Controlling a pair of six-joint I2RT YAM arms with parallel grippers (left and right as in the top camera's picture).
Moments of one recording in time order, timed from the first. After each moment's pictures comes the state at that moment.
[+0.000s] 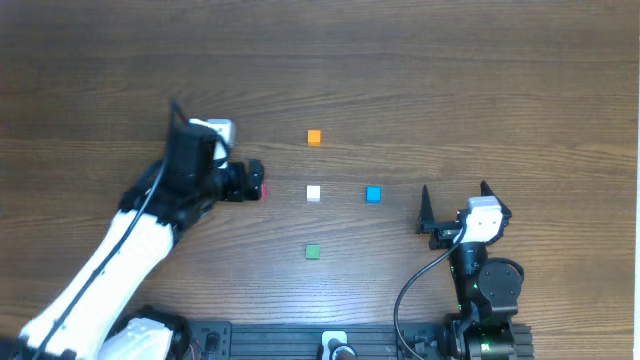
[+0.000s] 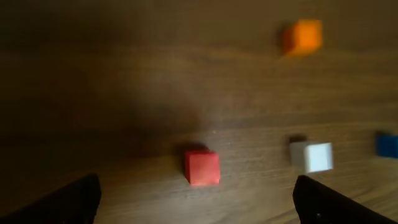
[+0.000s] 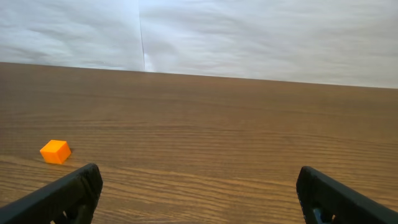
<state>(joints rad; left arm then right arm) -0.31 1.26 0.77 -0.51 0.07 -0.31 0.05 0.01 0.01 -0.07 -0.03 -0.03</state>
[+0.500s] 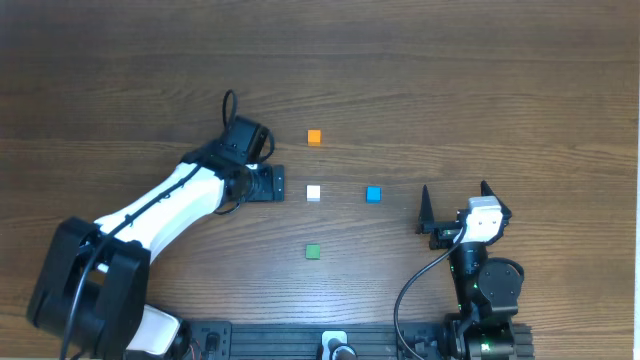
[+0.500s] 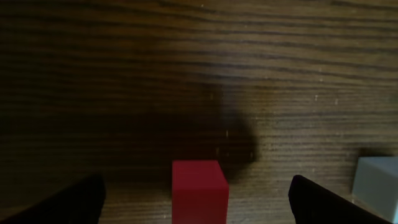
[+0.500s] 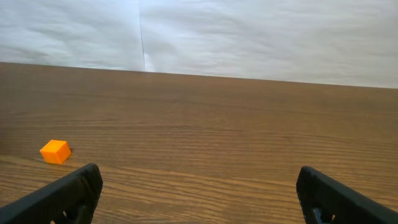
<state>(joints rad) -0.42 1.64 0.89 -0.54 -0.01 -0.44 0.05 0.01 0.01 -0.07 -0.03 -0.03</state>
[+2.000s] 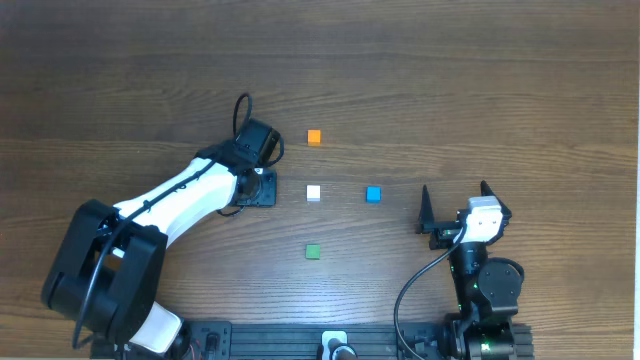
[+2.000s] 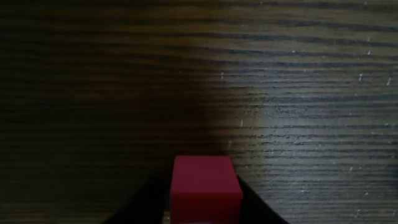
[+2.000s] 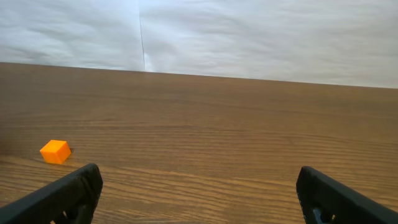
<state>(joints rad) -0.46 1.71 0.91 -0.59 -0.06 -0.43 0.05 0.01 0.01 -0.07 -0.03 -0.03</state>
